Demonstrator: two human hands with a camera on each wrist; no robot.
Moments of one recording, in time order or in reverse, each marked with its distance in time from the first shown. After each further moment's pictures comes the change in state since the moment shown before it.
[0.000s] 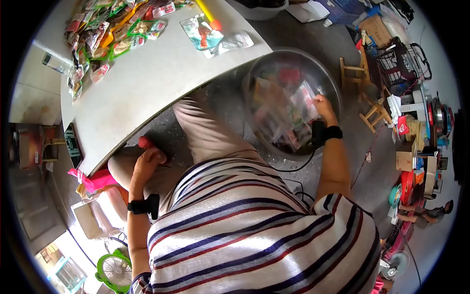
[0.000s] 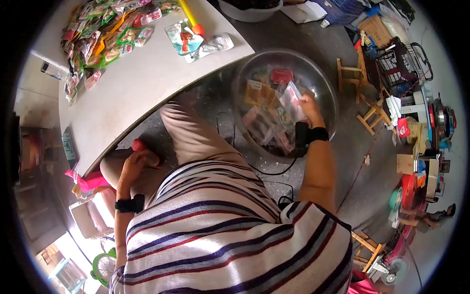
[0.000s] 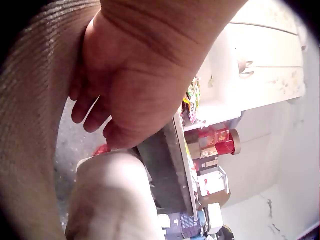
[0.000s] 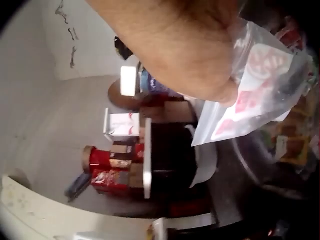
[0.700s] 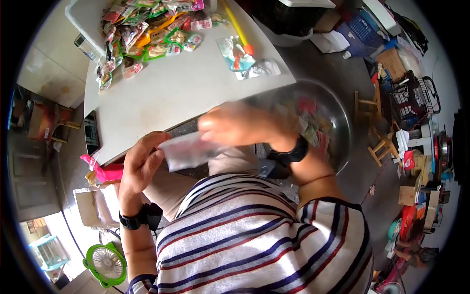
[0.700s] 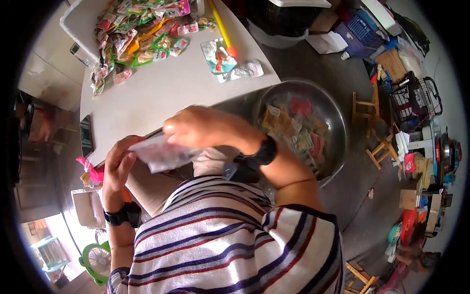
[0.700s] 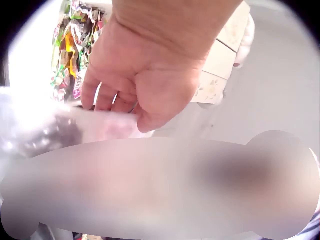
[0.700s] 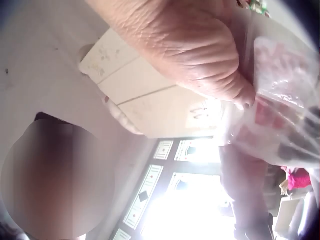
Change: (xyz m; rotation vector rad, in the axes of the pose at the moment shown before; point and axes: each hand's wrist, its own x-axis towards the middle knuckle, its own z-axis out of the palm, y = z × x) left_hand -0.041 0.147 -0.075 -0.251 0.211 0.488; right_hand -0.127 -0.374 0.020 0.172 -0.661 -1.403
